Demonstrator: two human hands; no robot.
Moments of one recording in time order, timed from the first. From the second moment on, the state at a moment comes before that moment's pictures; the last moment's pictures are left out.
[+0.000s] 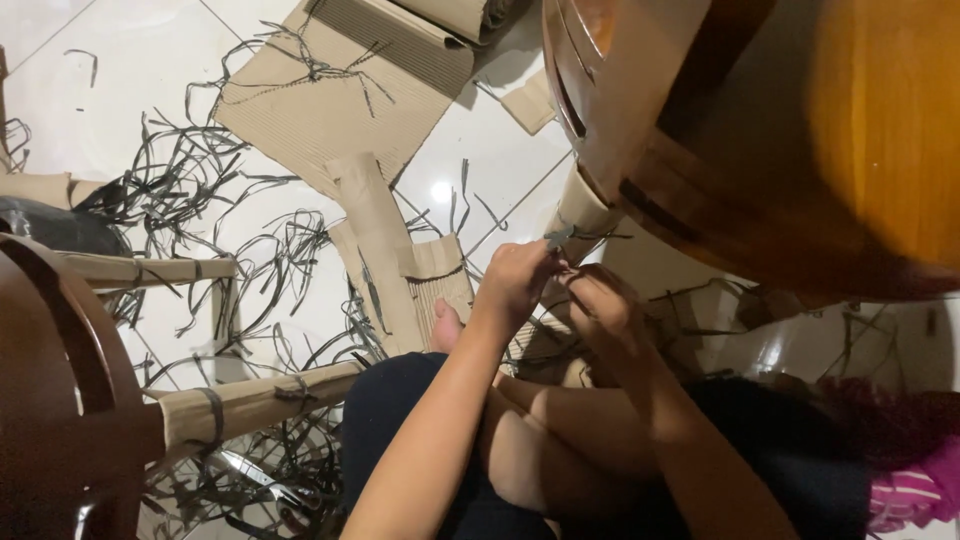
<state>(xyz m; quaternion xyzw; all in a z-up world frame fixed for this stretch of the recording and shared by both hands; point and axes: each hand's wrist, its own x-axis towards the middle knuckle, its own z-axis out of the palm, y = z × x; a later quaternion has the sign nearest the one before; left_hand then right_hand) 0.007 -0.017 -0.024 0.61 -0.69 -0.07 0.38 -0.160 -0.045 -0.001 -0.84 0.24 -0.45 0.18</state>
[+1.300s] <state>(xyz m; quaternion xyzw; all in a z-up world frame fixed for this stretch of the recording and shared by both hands) 0.016 0.006 -0.010 0.57 -0.28 -0.57 0.52 -0.148 -0.051 -0.075 -0.61 0.58 -0.32 0.44</state>
